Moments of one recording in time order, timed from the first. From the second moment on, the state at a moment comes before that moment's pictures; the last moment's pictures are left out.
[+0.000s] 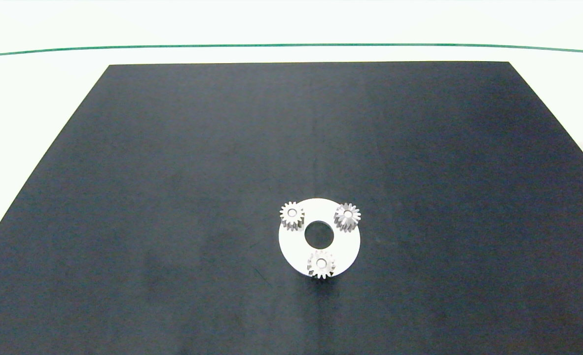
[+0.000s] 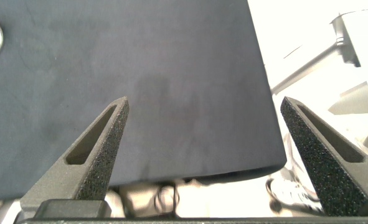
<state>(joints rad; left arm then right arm) -0.01 0.40 -0.84 0.48 0.21 0.11 0.01 0.18 -0.92 0.83 -0.22 -0.10</state>
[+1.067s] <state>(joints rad) -0.01 0.01 -0.10 0.07 0.07 0.08 0.00 0.00 -0.06 0.03 0.10 -0.11</state>
